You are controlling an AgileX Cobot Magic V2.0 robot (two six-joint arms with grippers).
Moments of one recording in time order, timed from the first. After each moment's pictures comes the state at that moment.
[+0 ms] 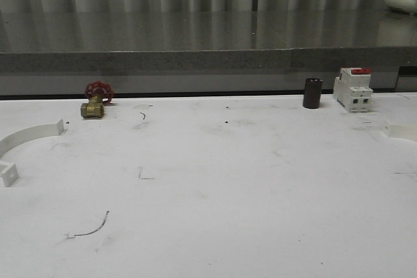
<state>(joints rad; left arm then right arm) -0.05 0.00 0.00 0.03 0.06 -0.03 -0.01 -0.01 0.03 -0.02 0.06 0.07</state>
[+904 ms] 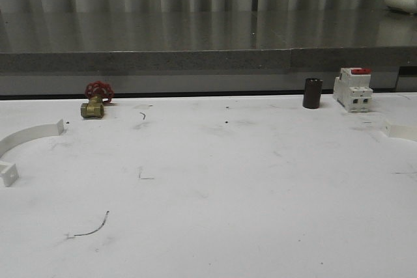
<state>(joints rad) -0.05 0.00 0.00 0.03 0.00 -0.03 -0.01 -0.01 0.03 -0.02 0.05 0.07</state>
